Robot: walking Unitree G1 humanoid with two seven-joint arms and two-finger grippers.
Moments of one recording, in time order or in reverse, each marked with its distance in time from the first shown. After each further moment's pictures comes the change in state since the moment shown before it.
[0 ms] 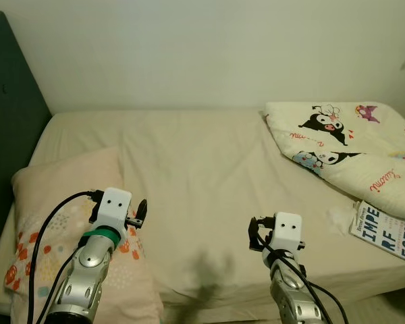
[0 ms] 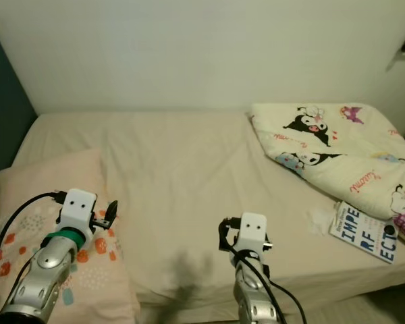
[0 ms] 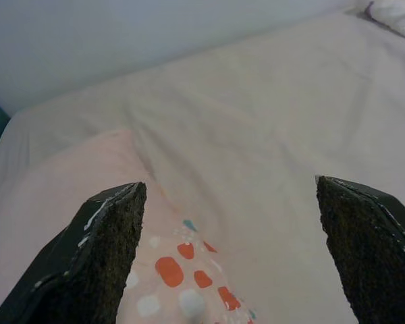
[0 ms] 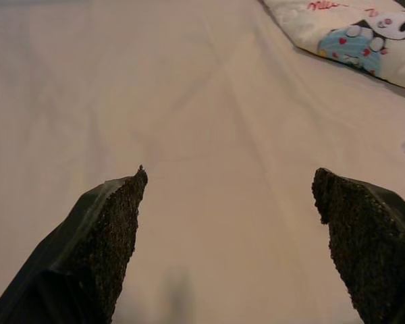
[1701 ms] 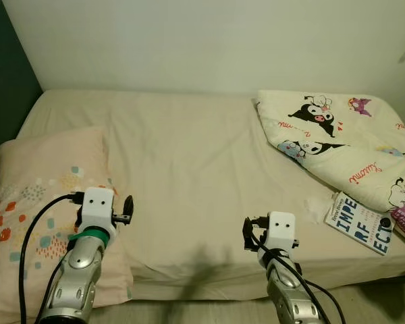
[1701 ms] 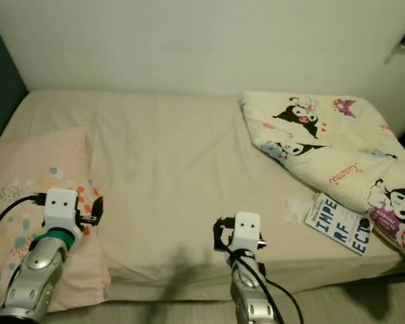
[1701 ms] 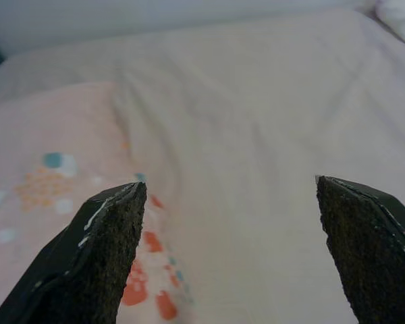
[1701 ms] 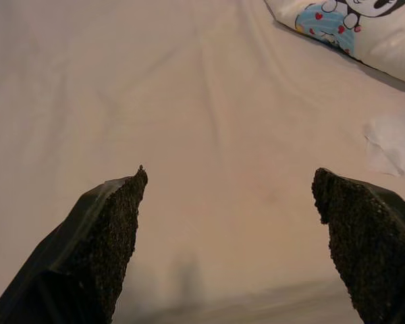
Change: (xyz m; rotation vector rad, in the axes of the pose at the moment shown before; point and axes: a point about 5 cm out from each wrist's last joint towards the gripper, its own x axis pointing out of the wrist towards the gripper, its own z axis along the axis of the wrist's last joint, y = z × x) left arm -0.003 0.010 -0.002 -0.095 0.014 0.066; right arm 0.001 0.004 0.001 -0.016 0.009 0.033
